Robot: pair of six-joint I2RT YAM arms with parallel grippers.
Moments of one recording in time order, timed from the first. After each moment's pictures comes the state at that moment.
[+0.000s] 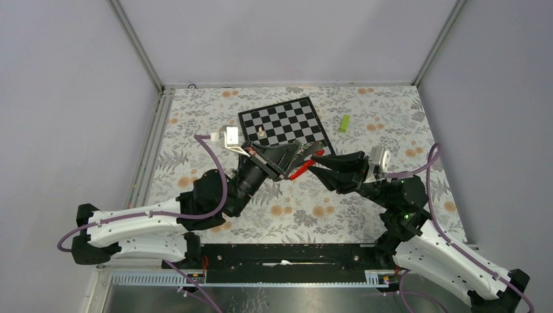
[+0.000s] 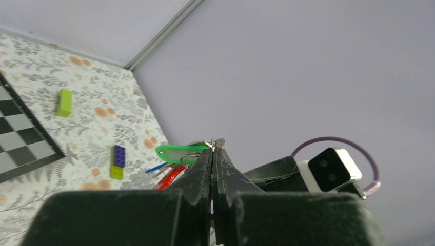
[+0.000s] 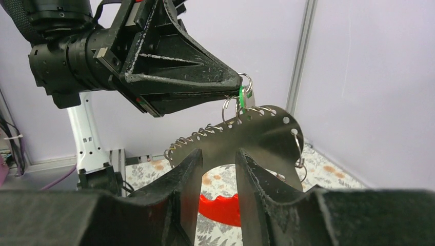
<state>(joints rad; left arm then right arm) -1.36 1.00 1.00 0.27 -0.70 -0.73 0.81 0.61 0.57 0.47 -0.36 0.12</state>
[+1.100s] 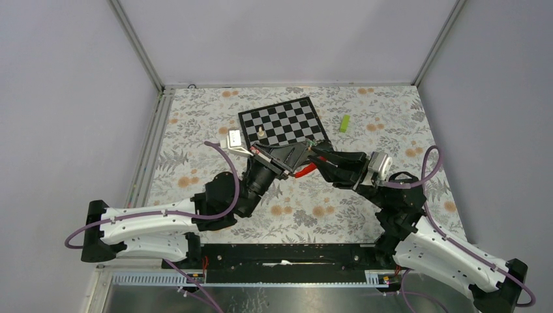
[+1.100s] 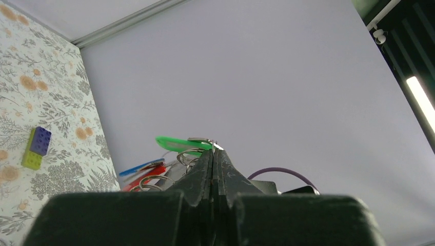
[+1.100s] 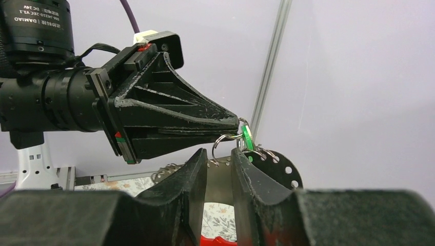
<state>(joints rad) -1.36 1.07 0.94 0.46 -0.72 -1.04 0.87 0.66 0.57 0.63 -0.25 -0.07</state>
